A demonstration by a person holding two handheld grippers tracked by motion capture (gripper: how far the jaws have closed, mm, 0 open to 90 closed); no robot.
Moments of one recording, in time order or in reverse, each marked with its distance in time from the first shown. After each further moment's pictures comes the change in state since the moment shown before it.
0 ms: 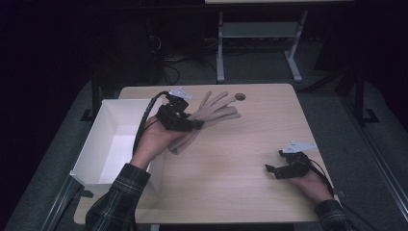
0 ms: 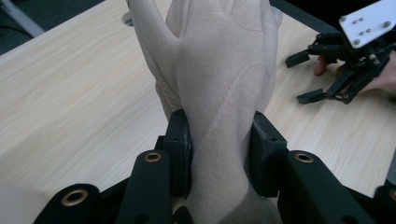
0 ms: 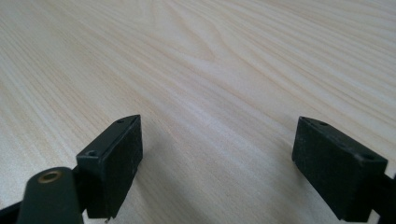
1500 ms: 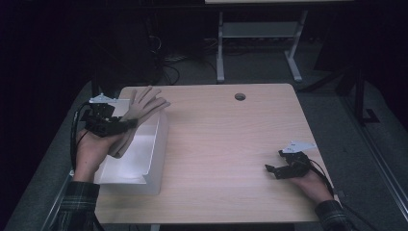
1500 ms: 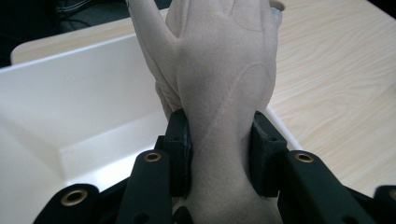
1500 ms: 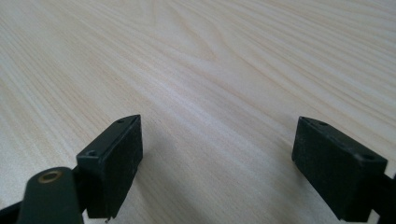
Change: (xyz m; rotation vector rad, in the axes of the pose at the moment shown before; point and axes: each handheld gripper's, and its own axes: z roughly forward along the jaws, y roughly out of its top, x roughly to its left) left arm 0.090 -0.105 -0.095 -0.077 0.302 -0.267; right arm 0.000 0.000 0.000 0.001 0.001 -0.002
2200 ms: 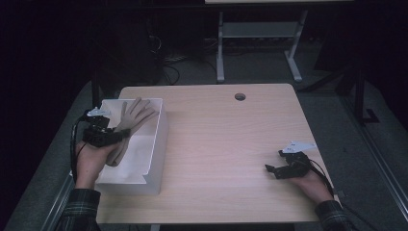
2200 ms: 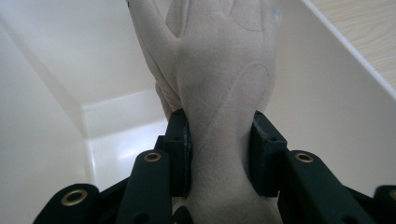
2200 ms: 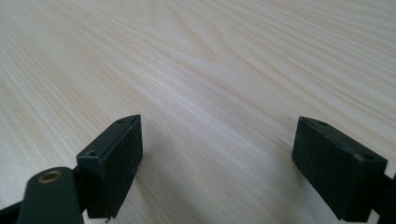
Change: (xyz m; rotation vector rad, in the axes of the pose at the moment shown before) left arm 0.024 -0.041 0.024 0.032 0.075 -0.076; right arm 0.000 0.000 0.000 0.003 0.000 -0.001
